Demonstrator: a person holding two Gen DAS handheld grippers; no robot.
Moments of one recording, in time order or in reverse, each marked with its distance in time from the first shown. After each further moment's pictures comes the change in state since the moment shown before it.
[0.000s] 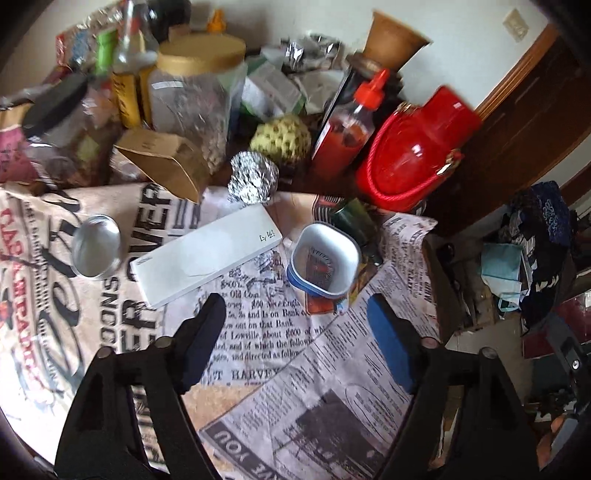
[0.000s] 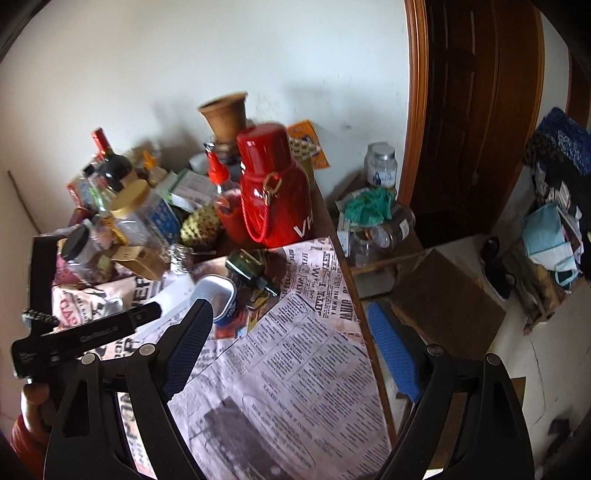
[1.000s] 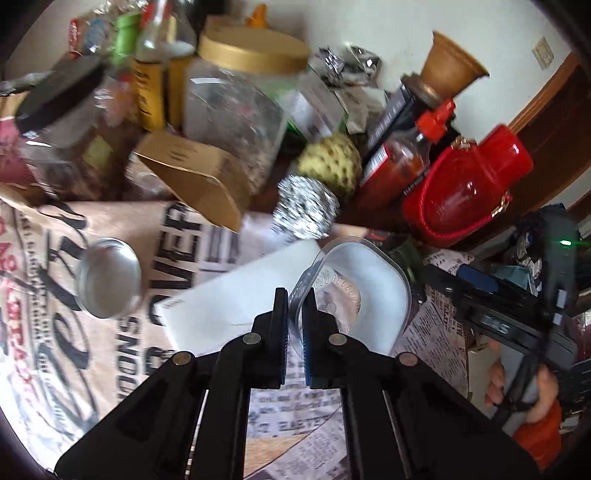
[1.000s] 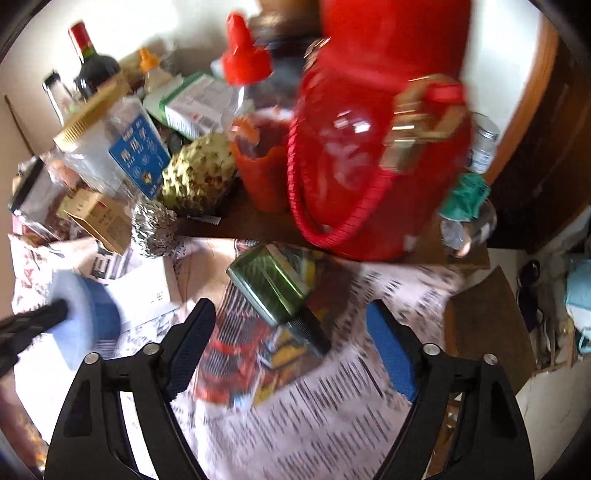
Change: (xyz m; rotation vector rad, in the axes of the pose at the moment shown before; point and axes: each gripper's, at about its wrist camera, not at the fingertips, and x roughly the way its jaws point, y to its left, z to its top) left arm 0.014 0.040 0.024 -0.053 -0.076 0.021; right arm 0.187 0.059 0.036 -0.243 0.269 0.099
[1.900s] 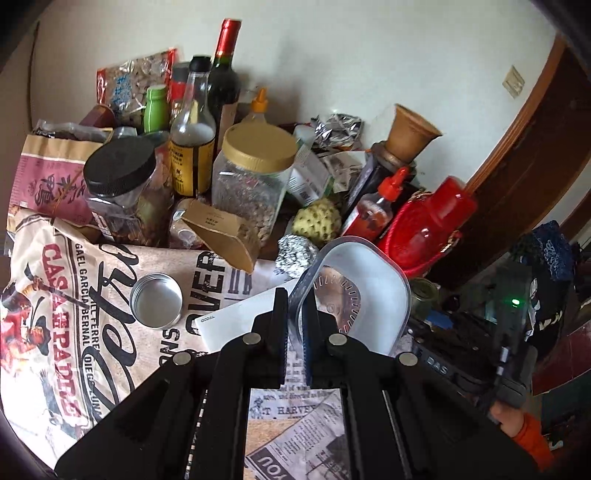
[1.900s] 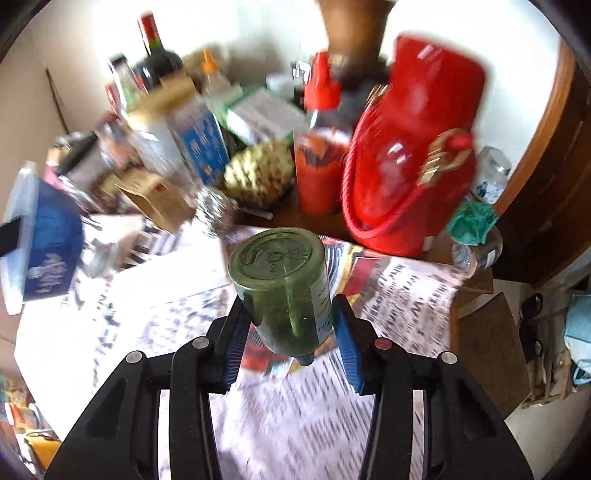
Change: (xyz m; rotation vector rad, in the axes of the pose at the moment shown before) left arm -0.096 -0.018 -0.008 0.022 -0.186 0.009; right arm -0.075 0.028 -0.039 -0.097 -0.112 0.057
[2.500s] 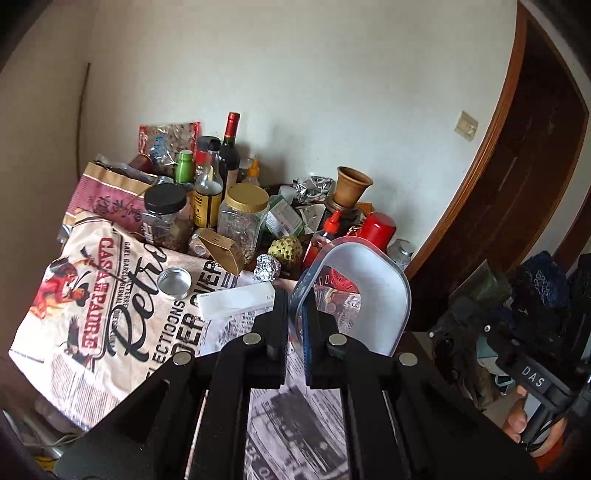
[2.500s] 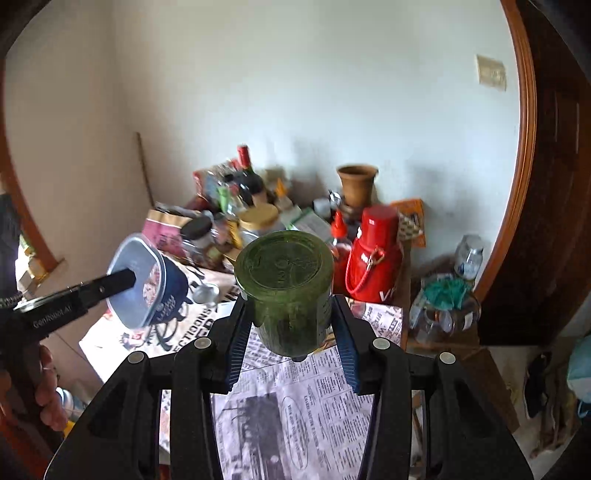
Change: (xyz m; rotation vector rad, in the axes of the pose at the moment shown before) left arm -0.162 -0.081 -0.087 -0.038 -0.263 0.057; right arm -0.211 -0.003 -0.061 -0.112 -0.375 0.147
